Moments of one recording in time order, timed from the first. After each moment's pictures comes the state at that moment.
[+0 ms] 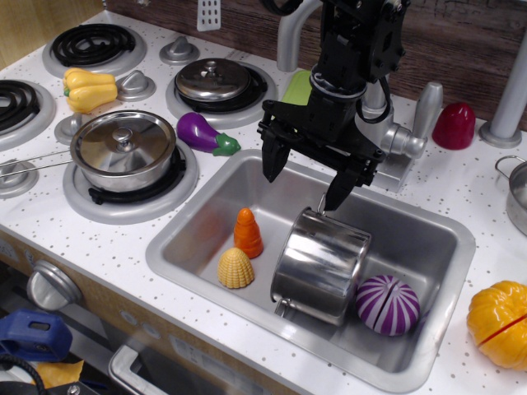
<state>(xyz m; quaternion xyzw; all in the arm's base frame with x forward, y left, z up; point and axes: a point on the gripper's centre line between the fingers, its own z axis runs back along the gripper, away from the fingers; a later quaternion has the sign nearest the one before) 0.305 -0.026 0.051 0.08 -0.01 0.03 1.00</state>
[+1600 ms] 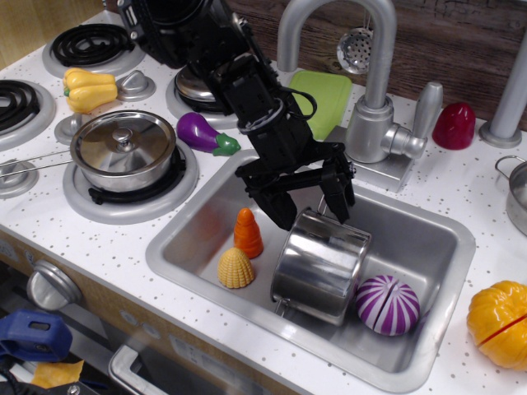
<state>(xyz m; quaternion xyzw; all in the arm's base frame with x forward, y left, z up) 0.299 -0.026 0.021 -0.27 -0.04 0.12 0.95</state>
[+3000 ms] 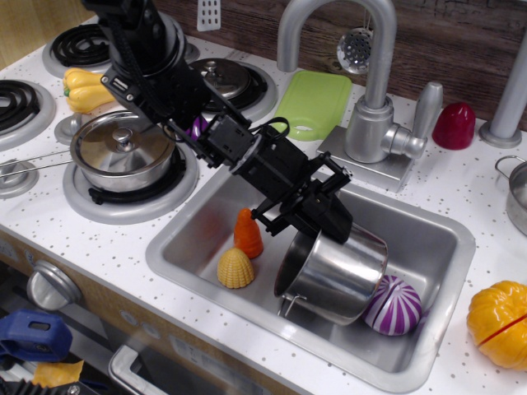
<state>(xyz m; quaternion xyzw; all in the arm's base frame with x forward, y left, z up) 0.293 -0.045 0.009 -0.43 -0.03 0.15 0.89</state>
